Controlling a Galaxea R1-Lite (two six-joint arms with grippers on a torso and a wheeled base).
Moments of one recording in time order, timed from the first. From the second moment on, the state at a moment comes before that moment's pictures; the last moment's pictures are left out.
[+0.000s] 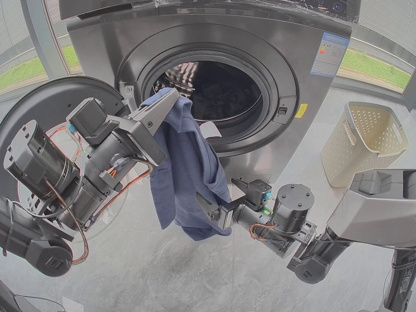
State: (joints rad) left arm -0.65 1.65 -0.61 -1.49 -0.05 -0.22; right arm 0.77 2.21 -0.74 -1.50 -0.12 0.12
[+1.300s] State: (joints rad) left arm -0.64 1.64 -0.62 -1.50 -0.05 -0.22; right arm 0.71 2.46 -1.05 -1.50 -0.11 0.08
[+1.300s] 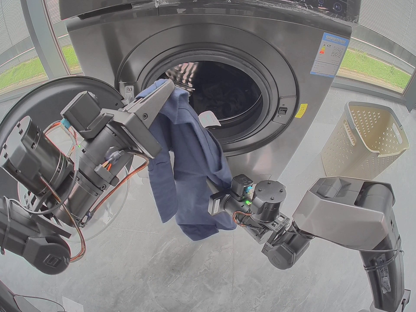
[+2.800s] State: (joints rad) left arm -0.55 1.96 -0.26 -1.55 -0.10 -0.07; right arm 0.67 2.17 -1.00 -1.49 -0.12 0.08
